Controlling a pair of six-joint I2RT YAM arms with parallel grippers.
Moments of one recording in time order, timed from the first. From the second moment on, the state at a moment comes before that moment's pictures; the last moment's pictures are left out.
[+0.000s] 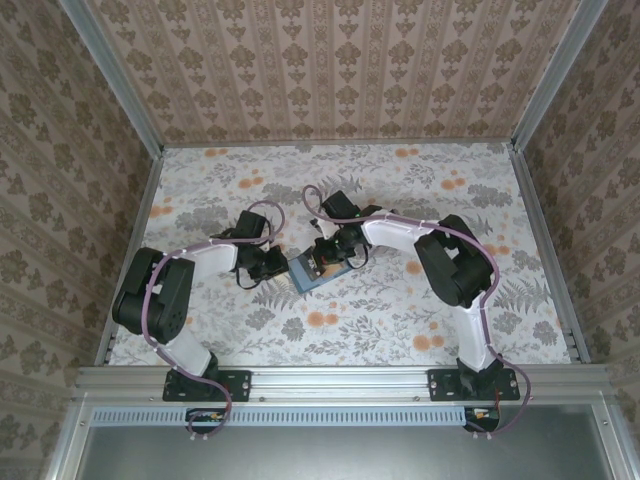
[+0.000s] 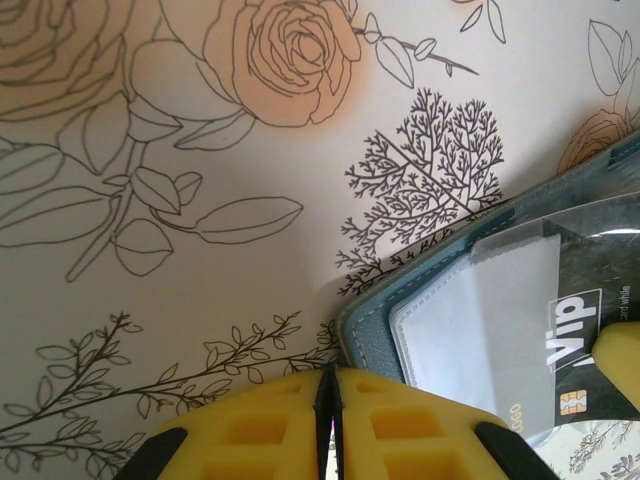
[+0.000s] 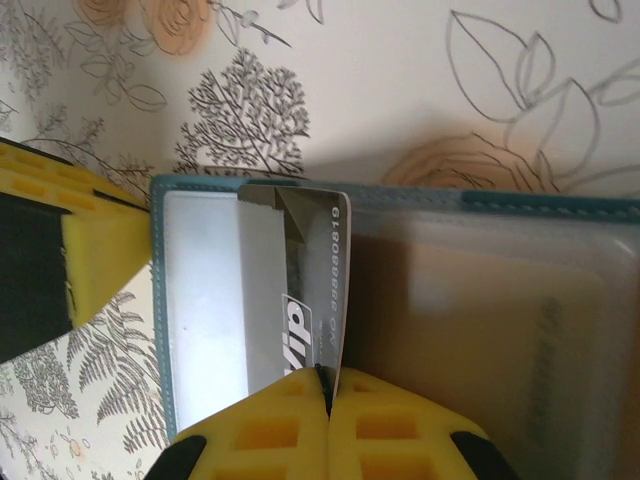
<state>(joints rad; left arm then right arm) -0.40 1.64 0.79 -0.31 0.37 -0.62 0.64 2.08 1.42 -0.49 -0.42 0.32</state>
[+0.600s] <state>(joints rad) -0.40 1.65 0.79 -0.31 0.37 -0.62 0.69 2.05 1.42 -0.54 -0.32 0.26</state>
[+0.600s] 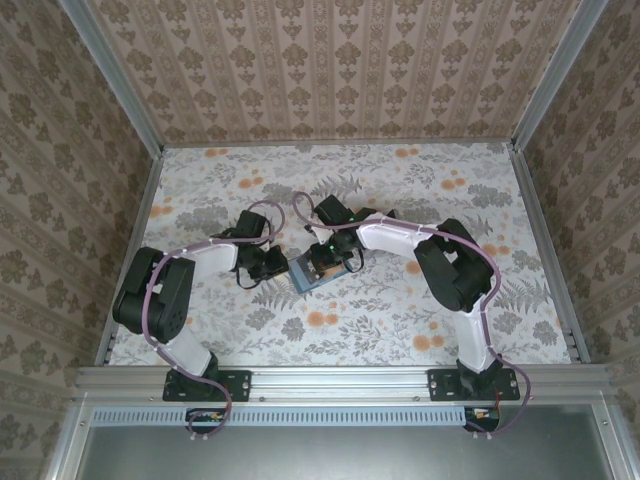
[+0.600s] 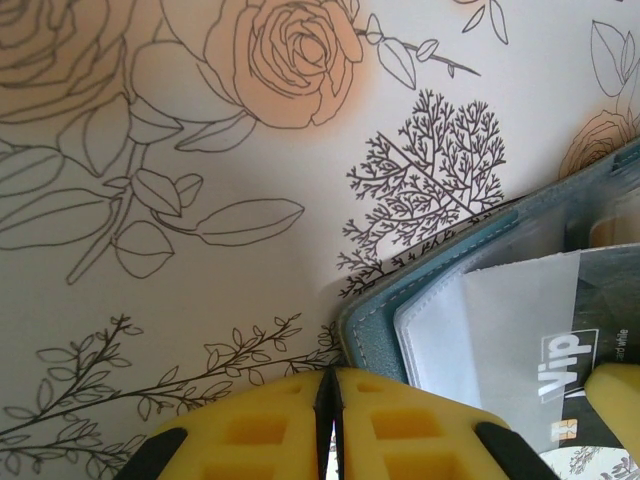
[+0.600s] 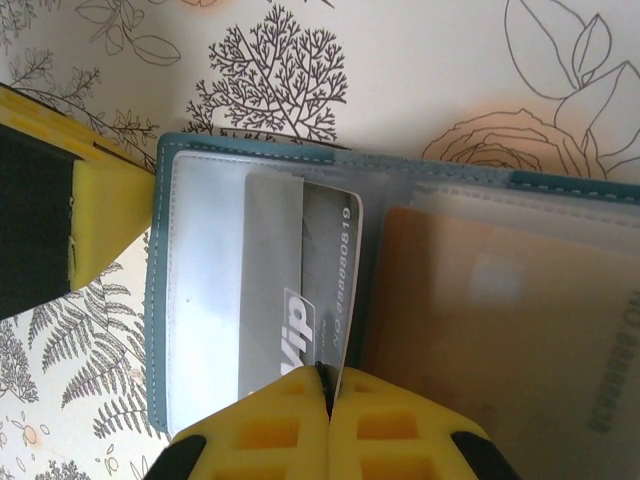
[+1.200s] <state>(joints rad) -0.40 1.65 0.79 -0.31 0.37 -0.62 0.70 2.06 1.41 -0.54 -0.33 0.29</state>
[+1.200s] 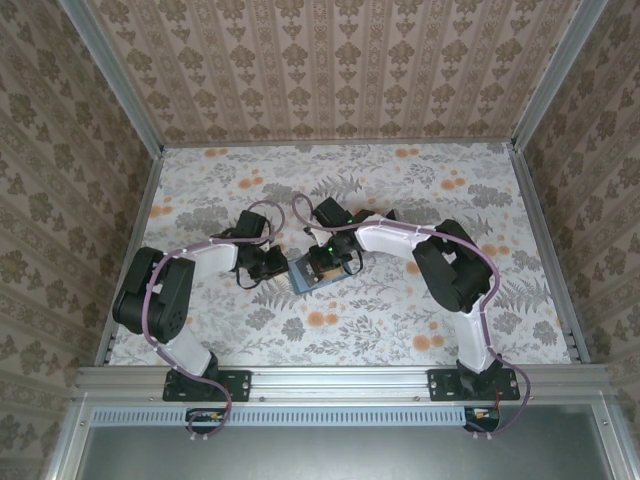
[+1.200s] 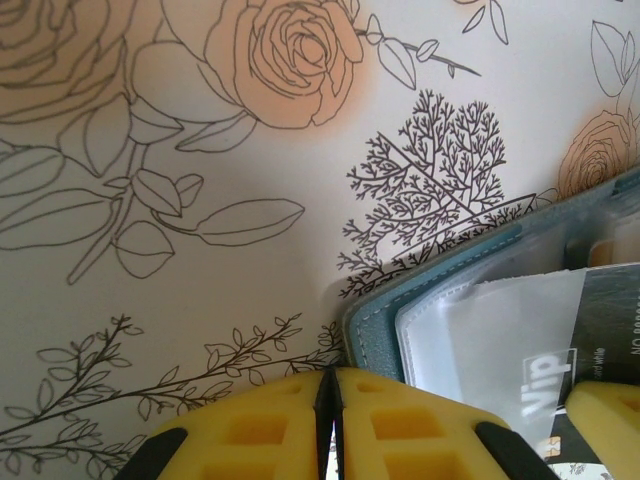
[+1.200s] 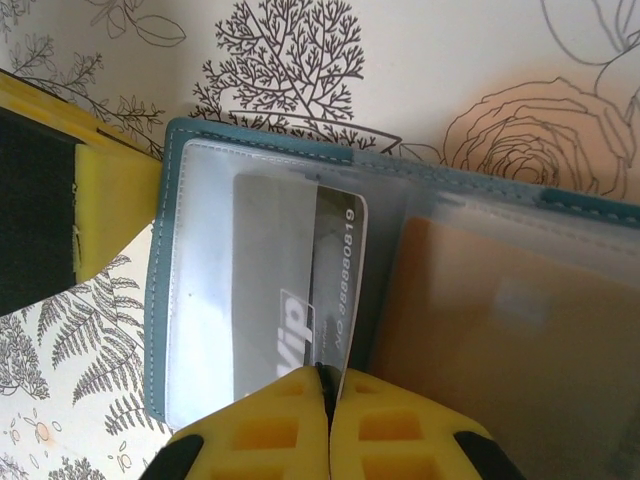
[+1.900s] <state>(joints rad) -0.40 1.65 0.79 -0.31 0.36 -0.62 0.74 2.04 1.44 -0.67 -0.24 0.26</state>
